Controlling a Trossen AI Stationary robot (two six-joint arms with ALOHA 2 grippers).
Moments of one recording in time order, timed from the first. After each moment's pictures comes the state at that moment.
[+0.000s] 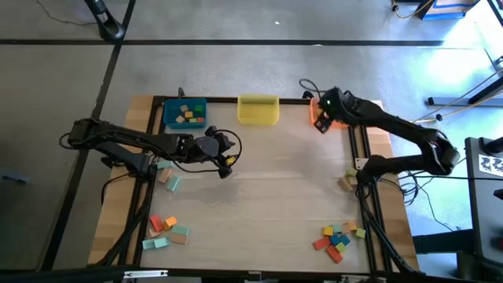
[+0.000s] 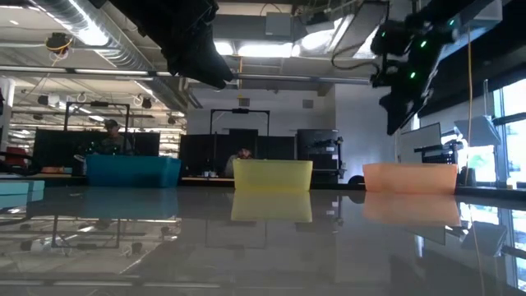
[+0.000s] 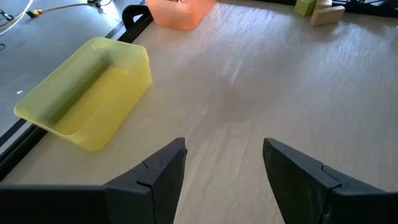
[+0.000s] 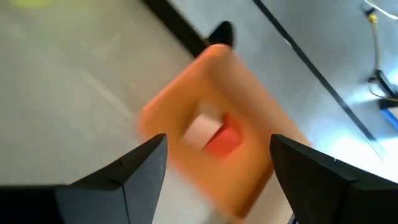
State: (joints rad) left arm -0.05 1.29 0.87 -0.22 -0.43 -0.21; right arm -0.67 1.16 0.89 -0.73 0.38 -0.08
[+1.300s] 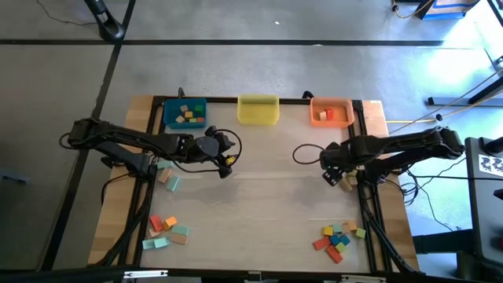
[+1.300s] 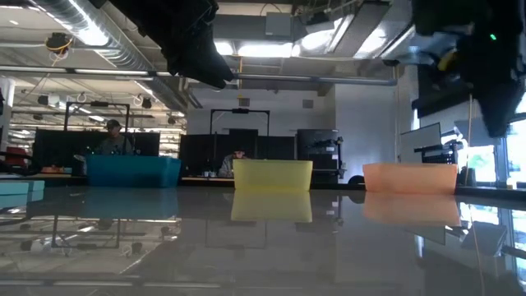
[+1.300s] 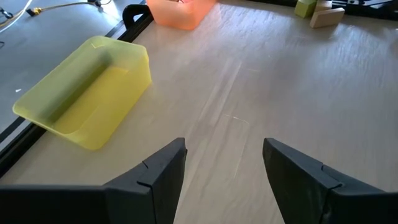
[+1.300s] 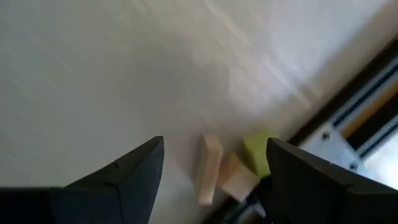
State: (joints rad) left arm -0.05 1.29 0.87 -0.22 -0.43 -0.22; right arm 0.08 1.11 0.81 -1.31 0.06 0.89
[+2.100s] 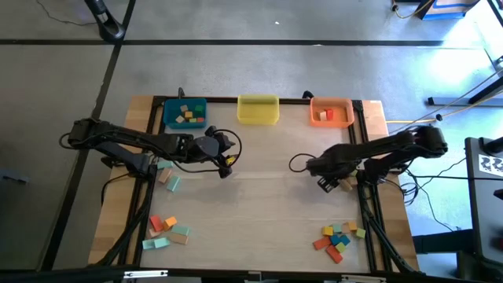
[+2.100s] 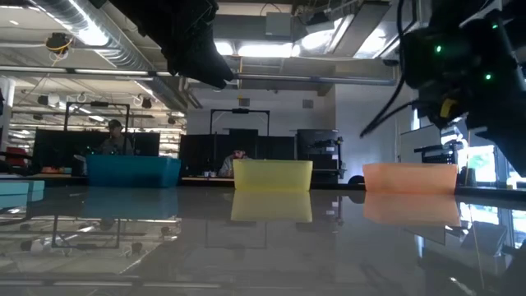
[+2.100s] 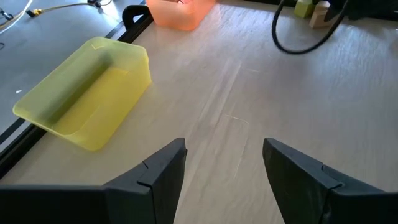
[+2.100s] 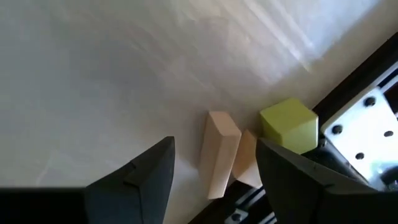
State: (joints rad) left arm -0.05 1.29 0.87 -0.22 -0.43 -0.22; right arm 0.08 1.37 0.75 -1.23 -0.05 0.94
